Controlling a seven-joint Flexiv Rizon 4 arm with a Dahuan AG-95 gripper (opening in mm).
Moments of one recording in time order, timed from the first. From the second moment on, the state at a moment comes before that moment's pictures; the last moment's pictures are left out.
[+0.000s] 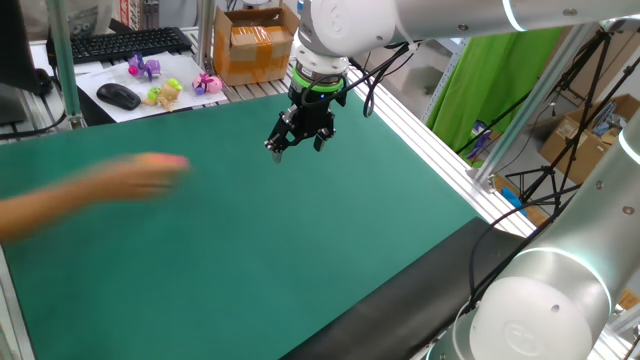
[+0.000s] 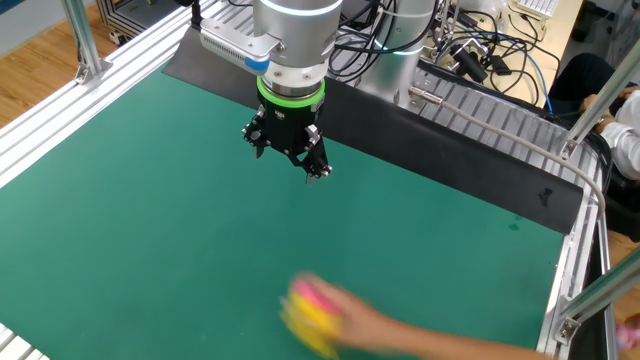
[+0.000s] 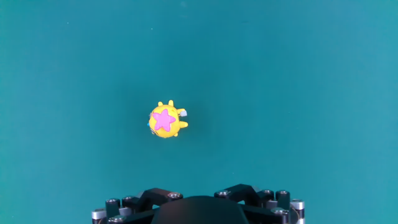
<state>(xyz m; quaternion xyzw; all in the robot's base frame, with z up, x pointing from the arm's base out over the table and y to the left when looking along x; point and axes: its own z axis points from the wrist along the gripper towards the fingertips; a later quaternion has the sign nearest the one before) 0.500 0.000 0.170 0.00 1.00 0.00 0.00</state>
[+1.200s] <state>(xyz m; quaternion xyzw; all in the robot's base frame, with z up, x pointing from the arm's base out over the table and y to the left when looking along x) 0.487 0.016 0.166 0.06 1.00 0.03 0.02</state>
